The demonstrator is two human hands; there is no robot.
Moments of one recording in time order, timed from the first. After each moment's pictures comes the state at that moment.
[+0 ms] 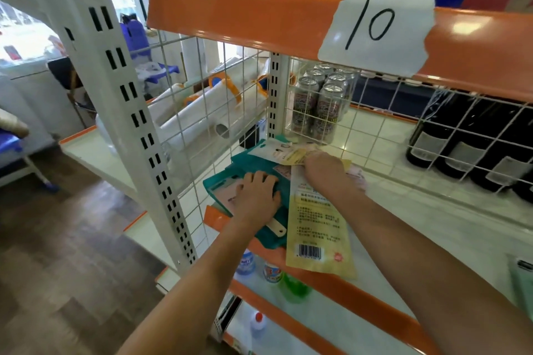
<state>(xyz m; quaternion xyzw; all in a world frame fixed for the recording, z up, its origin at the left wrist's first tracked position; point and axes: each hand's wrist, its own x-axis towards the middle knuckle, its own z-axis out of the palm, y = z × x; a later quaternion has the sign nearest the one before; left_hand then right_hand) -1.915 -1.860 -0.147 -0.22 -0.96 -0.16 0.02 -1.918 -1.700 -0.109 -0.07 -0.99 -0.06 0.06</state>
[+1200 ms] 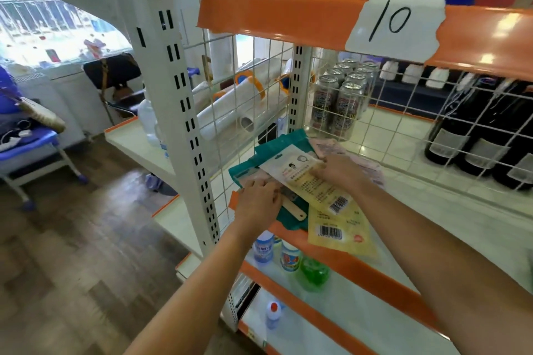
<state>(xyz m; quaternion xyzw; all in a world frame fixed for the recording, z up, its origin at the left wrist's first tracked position) -1.875 -1.910 -0.142 -0.18 -0.97 -0.15 0.02 -1.899 -1.712 -0.106 -0.13 -0.98 0.17 -0.04</state>
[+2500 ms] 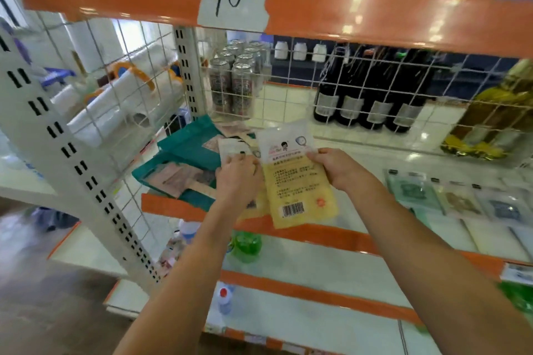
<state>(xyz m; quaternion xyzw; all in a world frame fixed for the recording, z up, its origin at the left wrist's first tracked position) -1.830 -1.803 -0.117 -0.29 -0.93 -0.22 -0.01 -1.739 -1.623 -0.096 -0.33 -0.66 0.68 0.07</state>
